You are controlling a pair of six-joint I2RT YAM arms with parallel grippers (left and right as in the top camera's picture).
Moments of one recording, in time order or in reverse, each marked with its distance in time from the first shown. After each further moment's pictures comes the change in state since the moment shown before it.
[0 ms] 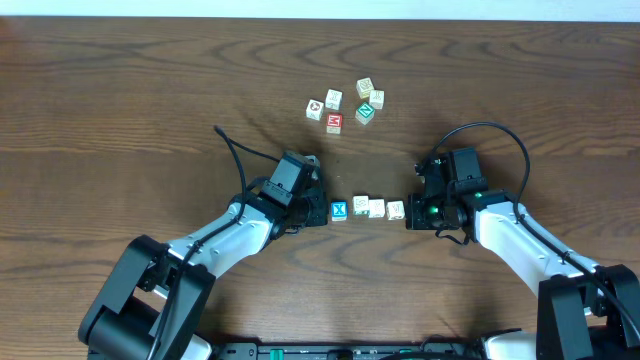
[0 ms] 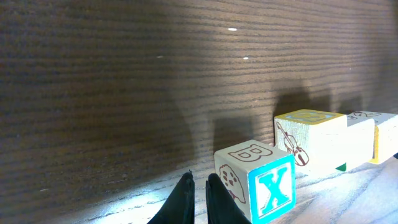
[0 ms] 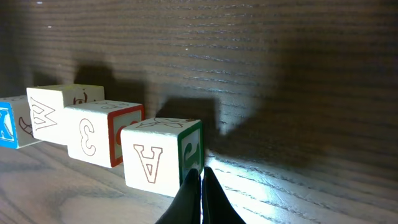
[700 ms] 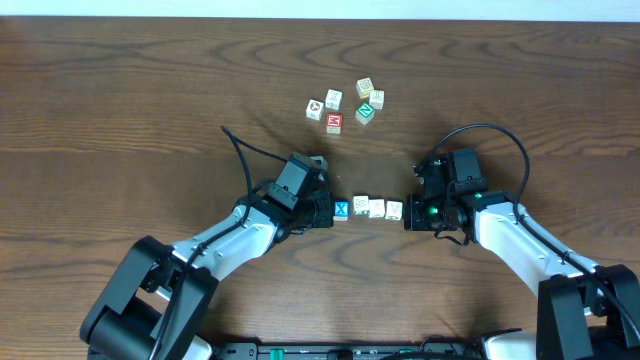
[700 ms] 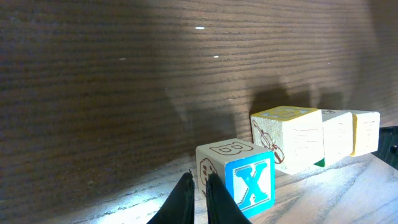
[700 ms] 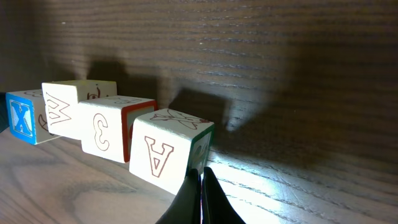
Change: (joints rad) left arm -0.035 0.000 0.000 0.034 -0.001 0.000; right arm 0.000 0.000 -0.003 0.001 -0.040 0.011
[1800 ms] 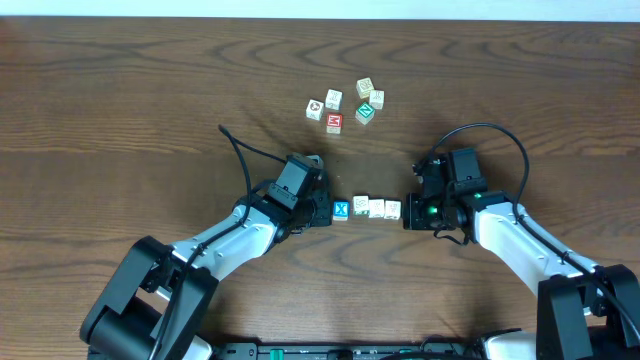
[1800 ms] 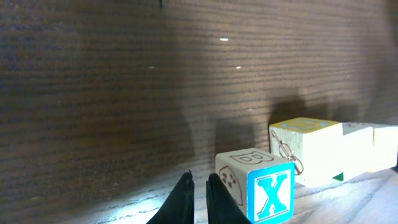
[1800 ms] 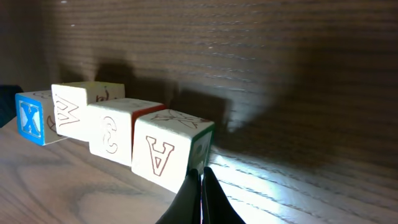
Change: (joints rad) left arm 0.000 0.000 0.000 -0.007 -0.060 -0.018; right arm 0.005 0.000 0.000 0.012 -0.008 0.002
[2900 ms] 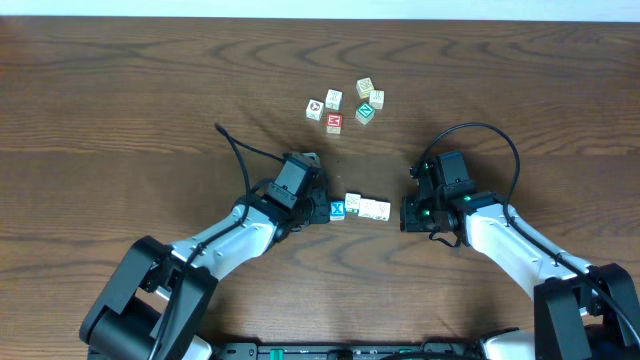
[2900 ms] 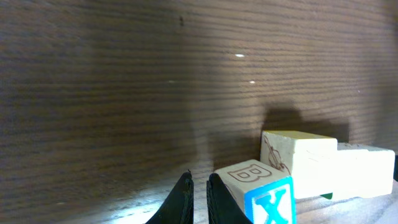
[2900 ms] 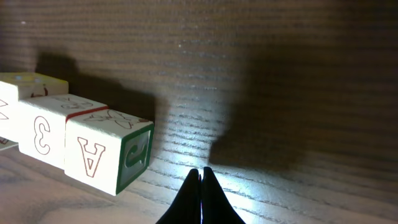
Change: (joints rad) left arm 0.010 0.000 0.000 0.006 -0.045 -0.006; right arm 0.063 0.000 0.001 -0.008 0.160 0.039
